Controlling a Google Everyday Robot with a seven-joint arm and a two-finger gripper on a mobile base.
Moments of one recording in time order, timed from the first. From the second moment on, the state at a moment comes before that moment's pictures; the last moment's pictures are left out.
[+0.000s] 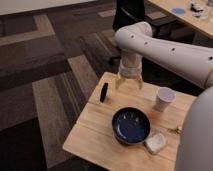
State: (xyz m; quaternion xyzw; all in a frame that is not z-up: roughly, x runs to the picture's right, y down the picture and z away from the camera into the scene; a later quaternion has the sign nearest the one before) arm 0.113 -0.016 0.687 -0.22 0.26 0.66 0.67
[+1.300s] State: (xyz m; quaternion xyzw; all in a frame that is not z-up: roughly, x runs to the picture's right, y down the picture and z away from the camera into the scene) arm 0.308 -0.004 0.725 -0.17 0.26 0.74 0.60
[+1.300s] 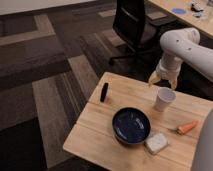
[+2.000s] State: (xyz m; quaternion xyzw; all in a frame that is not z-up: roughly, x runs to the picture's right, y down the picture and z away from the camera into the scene) arm 0.303 0.024 0.776 -0.20 0.26 0.71 0.62
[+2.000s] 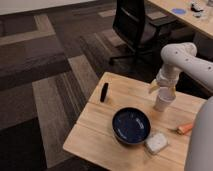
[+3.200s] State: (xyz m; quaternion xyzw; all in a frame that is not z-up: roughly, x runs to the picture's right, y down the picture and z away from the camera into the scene) arm 0.173 0.014 0.713 -0.16 0.27 0.56 0.77
